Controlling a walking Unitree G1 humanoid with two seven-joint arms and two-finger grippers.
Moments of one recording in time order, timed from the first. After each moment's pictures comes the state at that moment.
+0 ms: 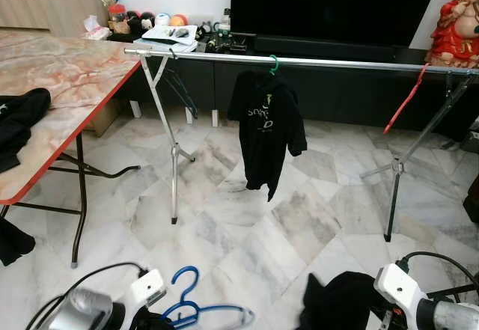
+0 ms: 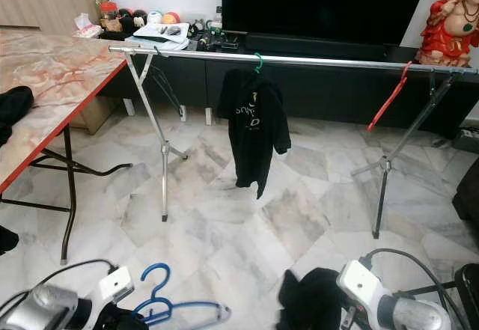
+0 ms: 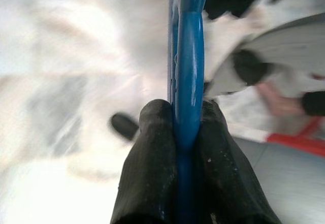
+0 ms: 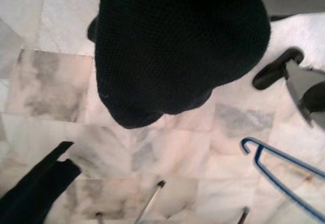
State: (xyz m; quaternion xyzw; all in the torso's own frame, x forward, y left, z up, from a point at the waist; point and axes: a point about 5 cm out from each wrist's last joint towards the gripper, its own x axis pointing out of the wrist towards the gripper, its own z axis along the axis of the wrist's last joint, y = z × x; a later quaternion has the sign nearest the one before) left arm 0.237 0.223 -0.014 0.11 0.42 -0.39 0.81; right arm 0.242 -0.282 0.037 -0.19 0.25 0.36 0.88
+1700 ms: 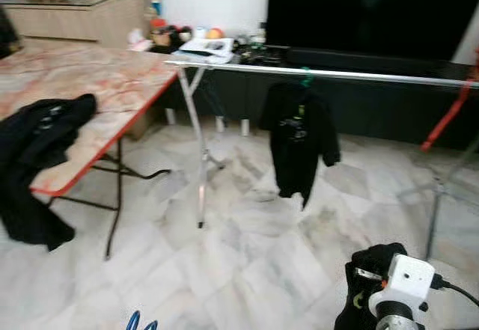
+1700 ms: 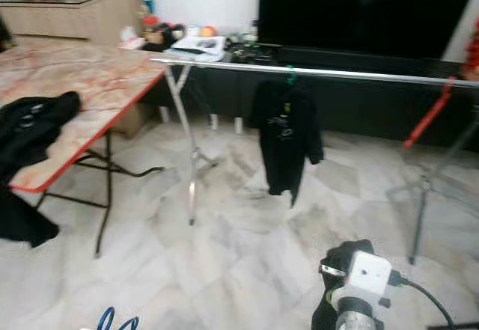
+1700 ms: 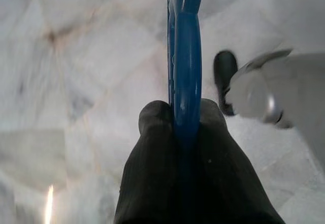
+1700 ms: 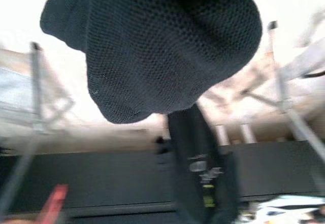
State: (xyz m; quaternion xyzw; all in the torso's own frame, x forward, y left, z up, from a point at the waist) left arm 0.150 0.238 -0.087 0.08 0.49 -0.02 0.87; right arm 0.233 -0.209 0.047 0.01 0.07 -0.15 0.99
